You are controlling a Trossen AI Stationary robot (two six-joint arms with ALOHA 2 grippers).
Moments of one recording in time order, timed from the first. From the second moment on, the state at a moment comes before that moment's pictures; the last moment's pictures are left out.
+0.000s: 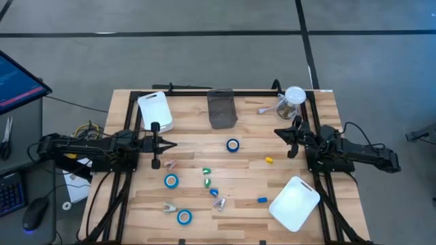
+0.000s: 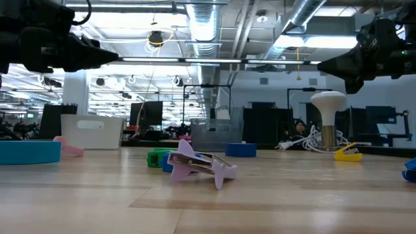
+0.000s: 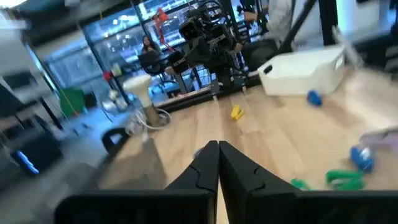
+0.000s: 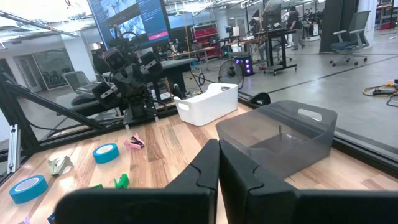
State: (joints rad) left arm 0.03 0.34 0.01 0.32 -0.05 0.32; right arm -0.19 0.02 0.01 0.03 0.10 0.18
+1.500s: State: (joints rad) left arm 0.03 0.35 0.05 0.41 -0.20 -0.24; right arm -0.16 0.02 0.11 0.02 0.11 0.34
